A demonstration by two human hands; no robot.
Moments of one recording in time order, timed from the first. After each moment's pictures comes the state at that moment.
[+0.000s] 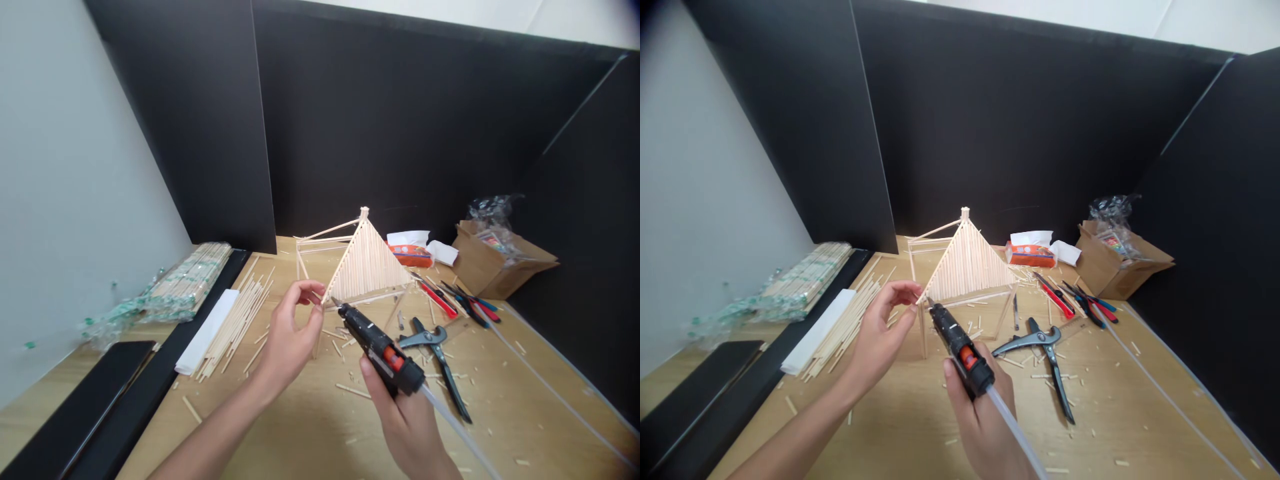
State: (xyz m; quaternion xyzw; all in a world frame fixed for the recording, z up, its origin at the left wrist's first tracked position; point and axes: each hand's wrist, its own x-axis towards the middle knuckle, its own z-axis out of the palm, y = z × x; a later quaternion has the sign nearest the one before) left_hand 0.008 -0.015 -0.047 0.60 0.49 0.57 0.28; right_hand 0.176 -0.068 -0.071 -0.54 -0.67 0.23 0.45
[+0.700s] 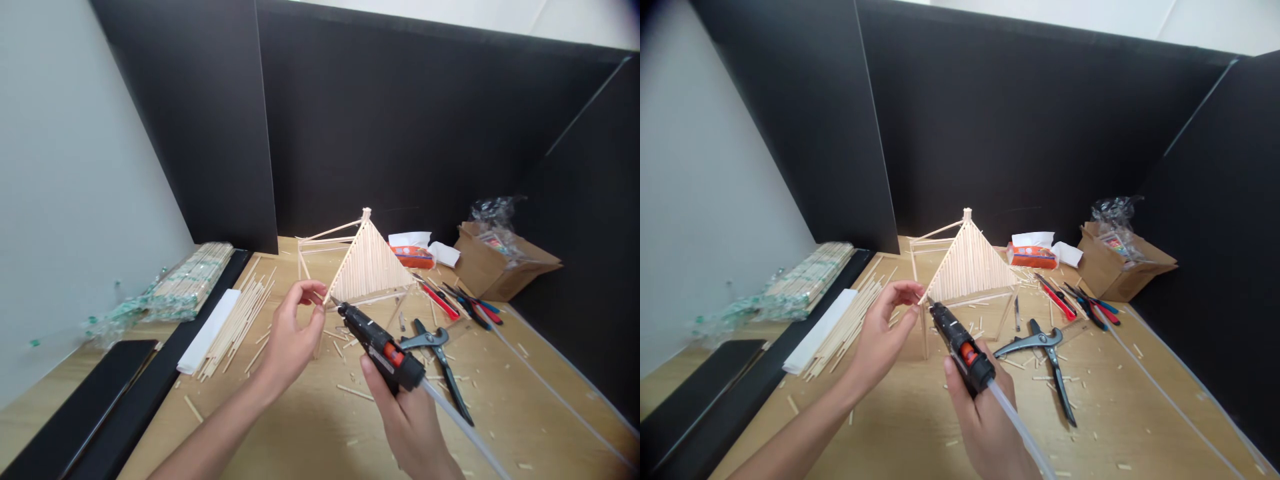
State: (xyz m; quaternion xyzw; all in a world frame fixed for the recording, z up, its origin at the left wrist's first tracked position) left_hand 0.008 -0.014 -0.047 0.60 0.49 0.57 0.27; right_hand 0.172 -0.069 -0.063 -0.57 -0.64 0.25 0.45
